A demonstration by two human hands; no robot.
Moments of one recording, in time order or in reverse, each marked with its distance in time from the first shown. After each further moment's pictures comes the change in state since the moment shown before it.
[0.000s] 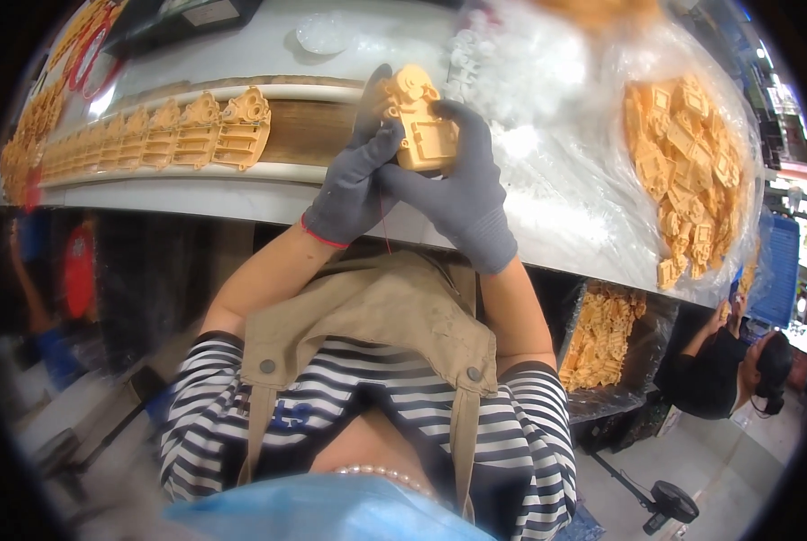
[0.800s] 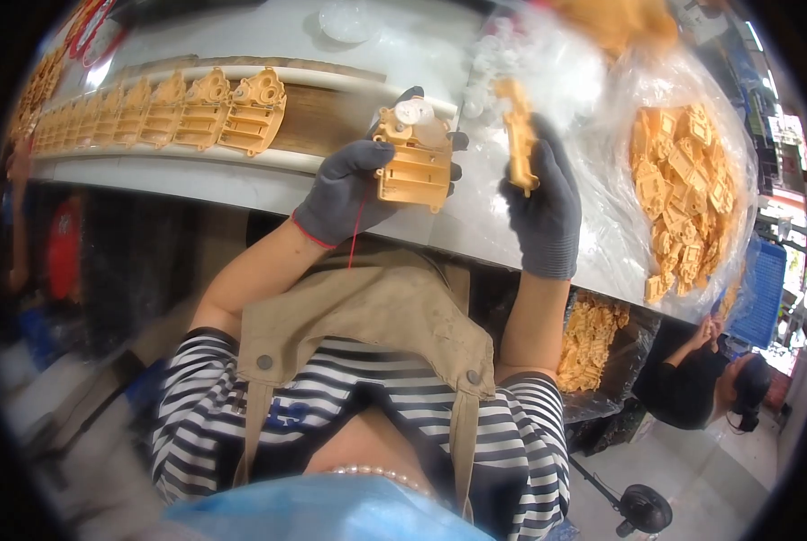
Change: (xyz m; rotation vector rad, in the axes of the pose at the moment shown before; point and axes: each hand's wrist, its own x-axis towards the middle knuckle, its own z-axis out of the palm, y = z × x) left_hand -0.008 0.007 -0.032 -0.278 -0.152 -0.162; right_hand 0.005 0.020 -0.044 0.807 0.144 0.227
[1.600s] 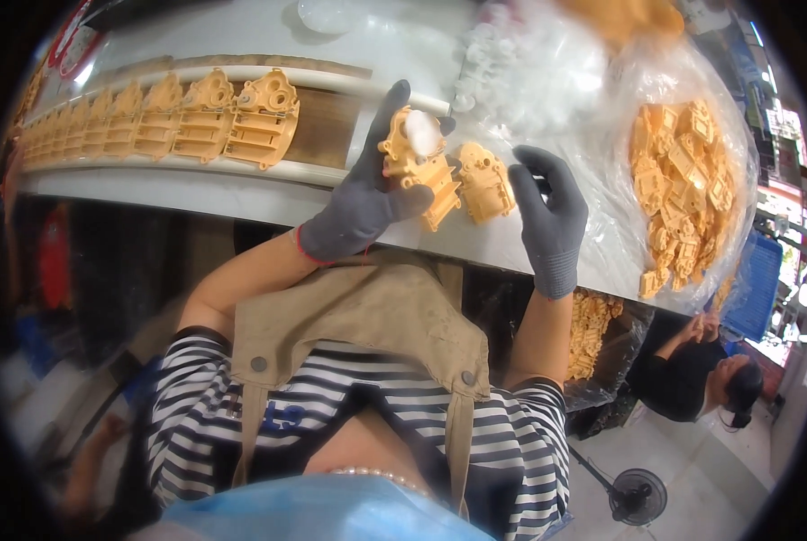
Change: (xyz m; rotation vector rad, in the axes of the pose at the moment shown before) left_hand -0.005 -0.012 -0.005 0.774 0.092 0.219; right_hand -0.002 -0.001 -0.010 -1.093 0.015 -0.316
